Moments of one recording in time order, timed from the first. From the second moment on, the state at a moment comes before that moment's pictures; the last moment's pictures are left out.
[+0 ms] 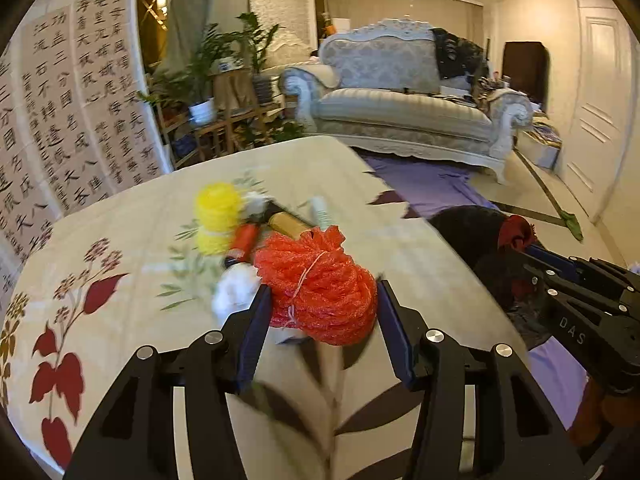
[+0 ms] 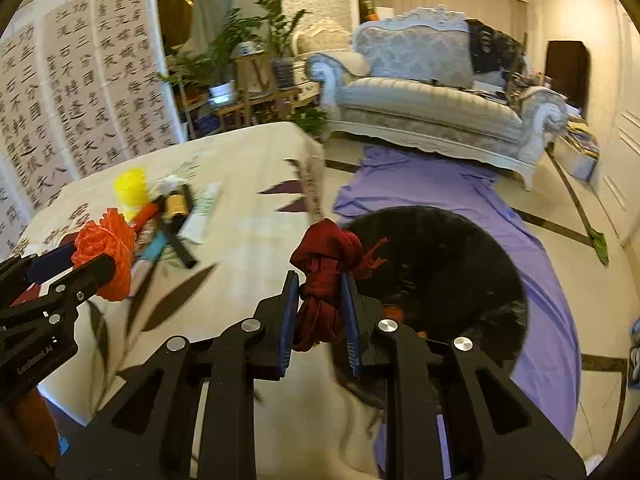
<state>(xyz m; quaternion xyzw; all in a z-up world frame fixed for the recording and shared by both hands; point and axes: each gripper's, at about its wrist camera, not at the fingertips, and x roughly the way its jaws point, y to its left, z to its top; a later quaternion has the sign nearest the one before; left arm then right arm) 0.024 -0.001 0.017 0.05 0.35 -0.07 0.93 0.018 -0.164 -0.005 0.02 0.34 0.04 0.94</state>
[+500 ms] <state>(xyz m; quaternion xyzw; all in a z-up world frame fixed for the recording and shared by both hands) 0.067 -0.098 -0.004 0.08 0.35 -0.12 0.92 0.035 -0.247 -0.017 0.06 0.34 -0.03 0.94</state>
